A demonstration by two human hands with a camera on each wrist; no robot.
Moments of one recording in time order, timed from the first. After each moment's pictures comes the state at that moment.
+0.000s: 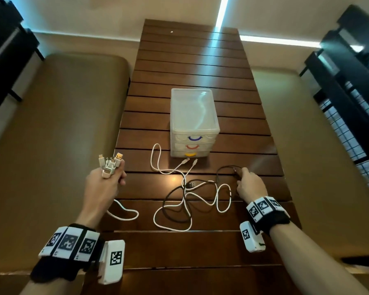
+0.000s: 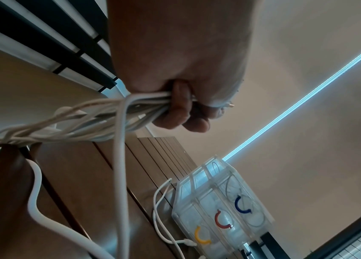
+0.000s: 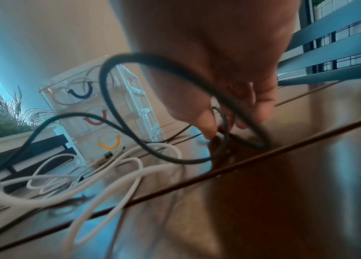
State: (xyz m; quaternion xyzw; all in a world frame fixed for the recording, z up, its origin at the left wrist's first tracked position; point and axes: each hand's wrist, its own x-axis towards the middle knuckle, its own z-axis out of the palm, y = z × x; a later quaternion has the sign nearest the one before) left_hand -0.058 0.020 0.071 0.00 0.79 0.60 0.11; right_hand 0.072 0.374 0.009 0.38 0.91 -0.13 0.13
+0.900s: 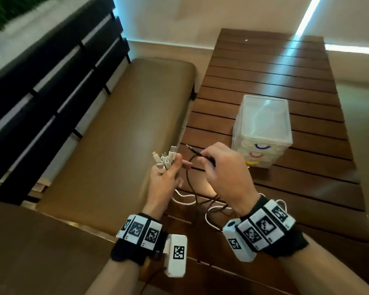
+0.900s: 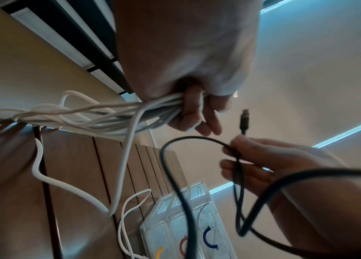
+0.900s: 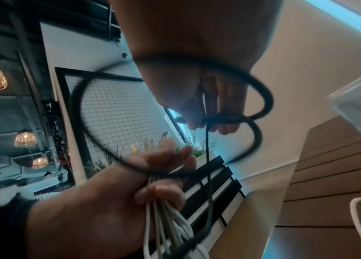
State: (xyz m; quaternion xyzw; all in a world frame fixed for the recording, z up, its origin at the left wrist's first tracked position) left_hand -0.027 0.013 0.101 -0.04 0.66 0.75 0.06; right_hand -0.005 0.165 0.136 -0.06 0.93 -0.33 -0.16
